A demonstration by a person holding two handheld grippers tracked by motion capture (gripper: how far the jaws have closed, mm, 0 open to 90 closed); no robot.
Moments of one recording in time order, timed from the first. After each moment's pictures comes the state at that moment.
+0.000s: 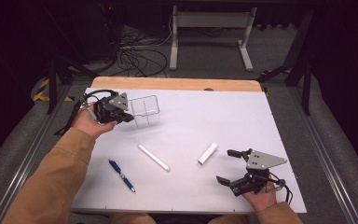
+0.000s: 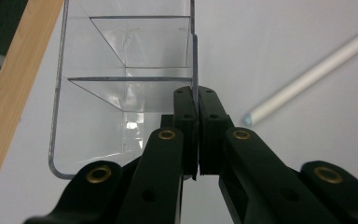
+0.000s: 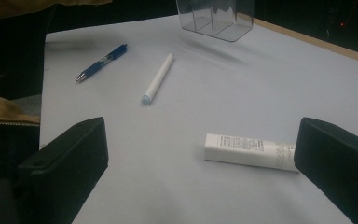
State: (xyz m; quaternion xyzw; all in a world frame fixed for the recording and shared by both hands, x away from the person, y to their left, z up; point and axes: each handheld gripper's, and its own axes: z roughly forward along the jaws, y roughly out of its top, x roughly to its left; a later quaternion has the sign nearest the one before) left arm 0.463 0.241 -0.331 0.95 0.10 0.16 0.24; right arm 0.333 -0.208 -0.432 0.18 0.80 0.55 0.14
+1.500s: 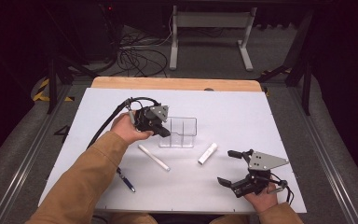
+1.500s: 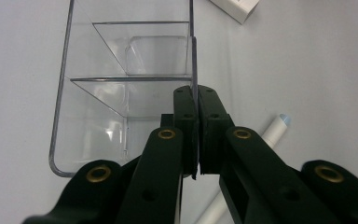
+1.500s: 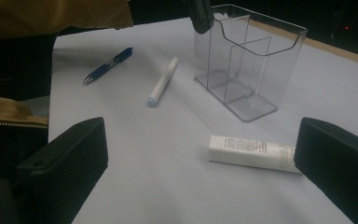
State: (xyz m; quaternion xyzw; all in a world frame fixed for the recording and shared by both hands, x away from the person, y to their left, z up) left arm 0.471 0.143 -0.362 0.97 0.00 0.04 0.26; right arm 0.331 -0.211 -0.431 0.18 0.80 0.56 0.14
